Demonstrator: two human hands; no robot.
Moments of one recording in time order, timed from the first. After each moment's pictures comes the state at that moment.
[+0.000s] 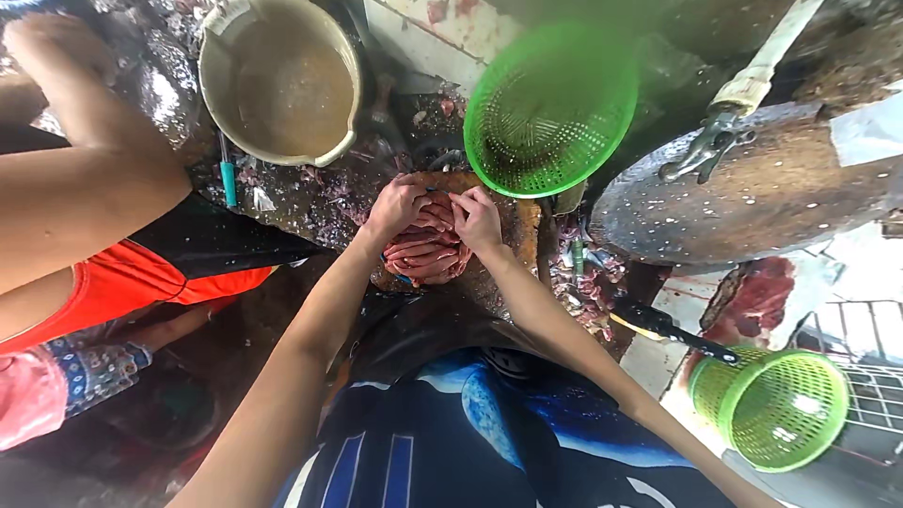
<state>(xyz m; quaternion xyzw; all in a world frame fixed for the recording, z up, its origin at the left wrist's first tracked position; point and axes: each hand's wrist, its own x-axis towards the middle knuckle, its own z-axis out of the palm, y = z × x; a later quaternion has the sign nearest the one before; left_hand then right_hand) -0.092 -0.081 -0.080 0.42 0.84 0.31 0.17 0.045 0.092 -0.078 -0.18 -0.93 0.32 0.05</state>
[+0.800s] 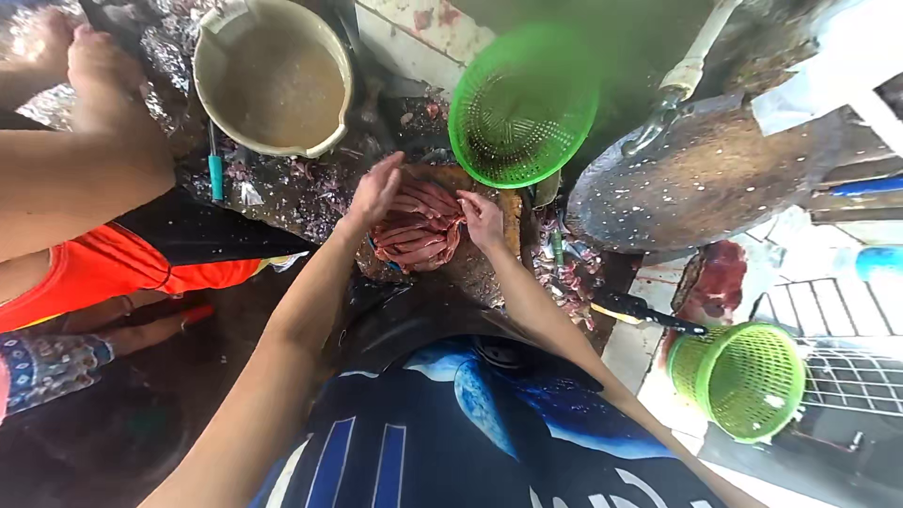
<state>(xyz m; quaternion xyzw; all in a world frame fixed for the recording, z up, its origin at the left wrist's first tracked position) -0.086 -0.109 -0.074 0.32 0.81 0.44 0.22 0.092 0.116 -0.075 -0.26 -0.86 0.45 0.02</state>
